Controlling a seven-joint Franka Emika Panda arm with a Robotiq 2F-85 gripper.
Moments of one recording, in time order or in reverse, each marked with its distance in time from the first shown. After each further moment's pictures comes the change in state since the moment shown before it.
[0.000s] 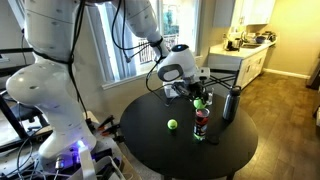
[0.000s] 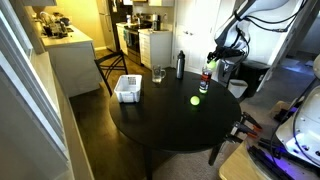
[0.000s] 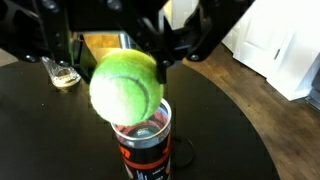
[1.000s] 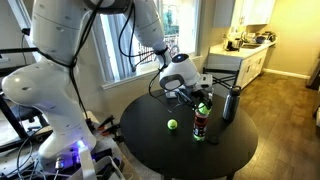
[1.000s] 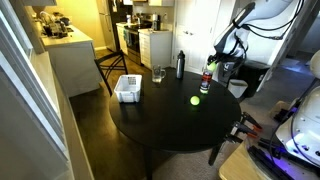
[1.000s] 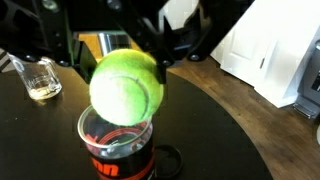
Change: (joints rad) arm -0.134 0.126 0.113 0.037 -0.017 0.173 0.000
